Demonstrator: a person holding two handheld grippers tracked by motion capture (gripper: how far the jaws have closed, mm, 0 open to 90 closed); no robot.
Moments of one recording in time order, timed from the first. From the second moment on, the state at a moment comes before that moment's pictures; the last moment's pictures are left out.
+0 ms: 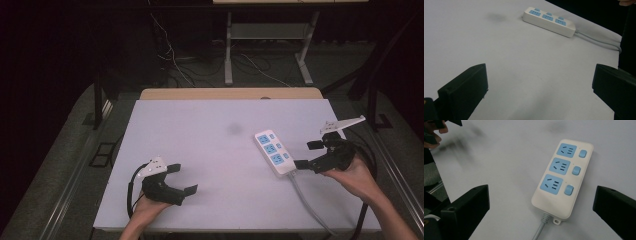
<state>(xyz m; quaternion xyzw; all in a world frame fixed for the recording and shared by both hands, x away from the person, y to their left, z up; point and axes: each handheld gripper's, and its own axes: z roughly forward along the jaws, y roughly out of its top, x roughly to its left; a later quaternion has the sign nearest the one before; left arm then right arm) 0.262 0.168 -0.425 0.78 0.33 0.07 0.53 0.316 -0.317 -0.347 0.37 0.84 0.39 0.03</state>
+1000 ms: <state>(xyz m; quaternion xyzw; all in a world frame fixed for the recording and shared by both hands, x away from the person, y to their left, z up) 0.264 0.171 -0.425 0.77 0.34 0.07 0.53 0.358 -0.317 -0.356 0.39 0.85 0.36 0.03</state>
